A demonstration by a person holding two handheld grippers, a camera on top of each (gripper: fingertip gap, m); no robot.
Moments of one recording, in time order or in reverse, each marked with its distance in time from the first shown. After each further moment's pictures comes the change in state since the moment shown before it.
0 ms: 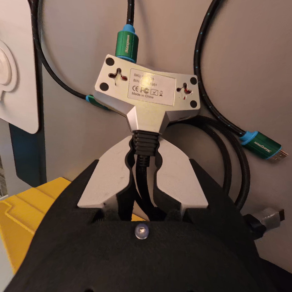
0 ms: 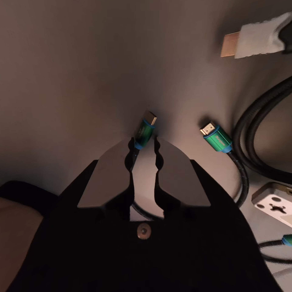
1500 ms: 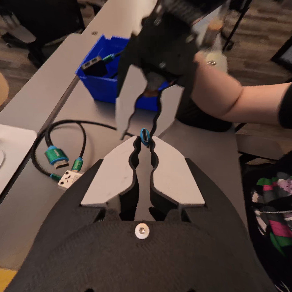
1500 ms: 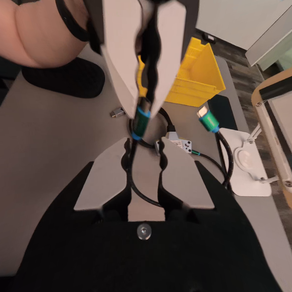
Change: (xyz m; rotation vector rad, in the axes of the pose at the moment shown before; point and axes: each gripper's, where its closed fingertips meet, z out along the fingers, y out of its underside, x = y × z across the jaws) left arm 0.045 -0.088 -0.179 0.745 0.373 -0.146; right arm 0.080 0.021 -0.181 0.780 0.575 0.246
